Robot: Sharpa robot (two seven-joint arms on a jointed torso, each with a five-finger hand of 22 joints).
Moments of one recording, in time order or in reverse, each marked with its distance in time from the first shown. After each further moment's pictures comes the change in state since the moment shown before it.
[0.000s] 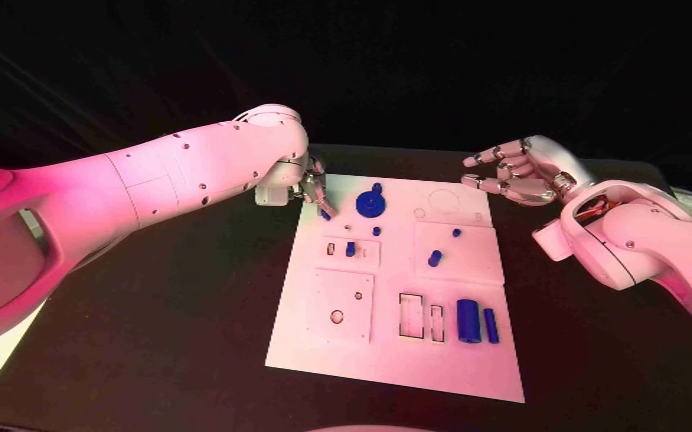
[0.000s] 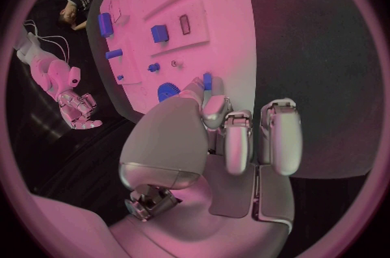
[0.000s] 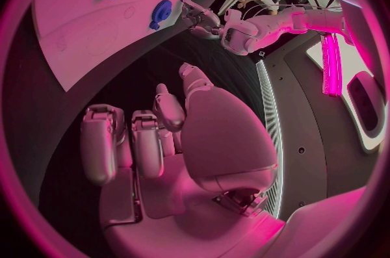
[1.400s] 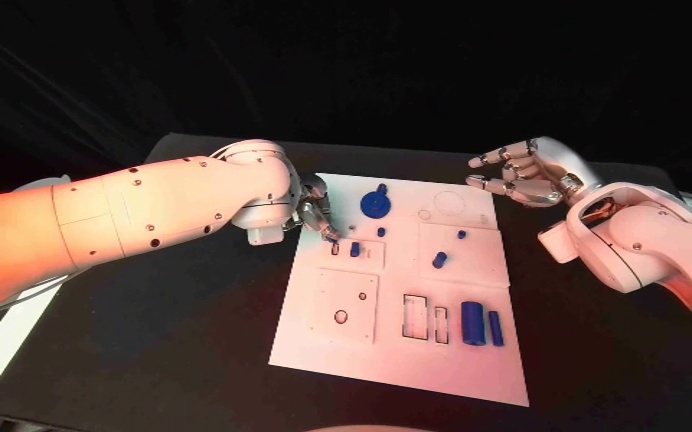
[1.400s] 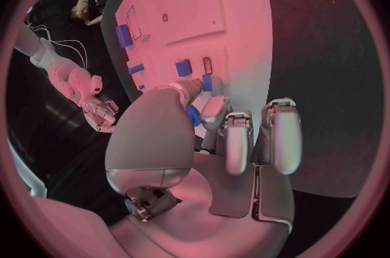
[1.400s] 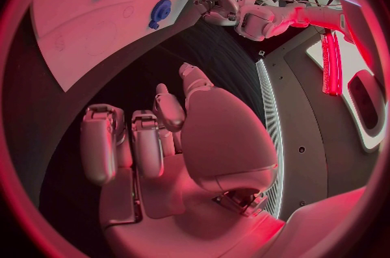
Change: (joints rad) left arm -0.048 -0.204 -0.026 0.354 0.041 -0.220 0.000; left_hand -0.131 -0.197 0.422 0.038 -0.002 0.000 0.008 0.067 0.030 0.031 0.009 0.012 0.004 0.000 0.000 0.000 0.000 0.000 0.000 0.004 -0.004 0.001; right arm 0.000 0.000 0.000 -0.005 0.010 0.001 0.002; right_hand 0.000 0.000 0.000 0.000 -0.006 0.000 0.000 0.000 0.000 0.000 0.000 0.000 -0.002 0.000 0.000 0.000 0.000 0.000 0.000 0.000 -0.004 0.000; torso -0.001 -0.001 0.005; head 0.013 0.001
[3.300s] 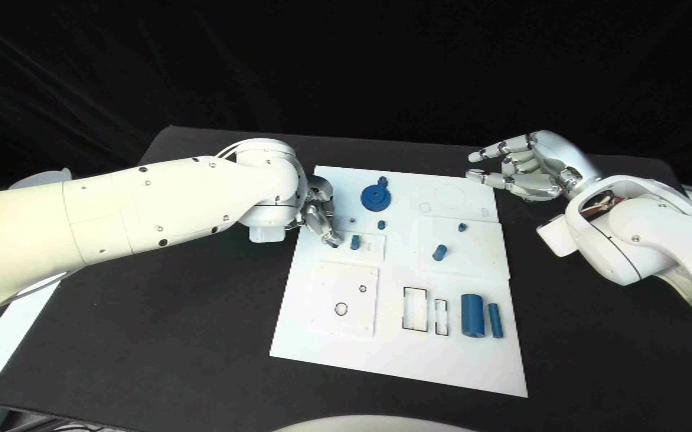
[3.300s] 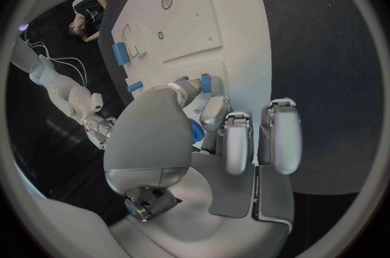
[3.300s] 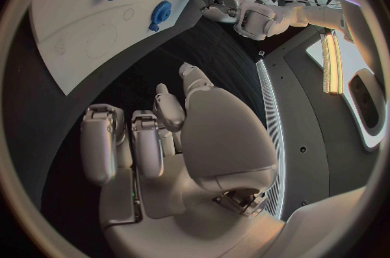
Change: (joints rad) left arm -0.016 0.019 -0.001 0.001 -0.064 0.085 0.001; left_hand -0.020 -0.017 0.029 -0.030 -0.004 0.006 -0.002 0.015 0.003 0.007 -0.007 0.004 0.009 0.000 0.000 0.000 0.000 0.000 0.000 0.000 0.000 0.000; right arm -0.002 0.009 0.000 -0.010 0.001 0.014 -0.002; right_hand 0.000 0.000 0.000 0.000 0.000 0.000 0.000 0.000 0.000 0.000 0.000 0.000 -0.002 0.000 0.000 0.000 0.000 0.000 0.000 0.000 0.000 0.000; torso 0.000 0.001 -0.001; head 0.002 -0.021
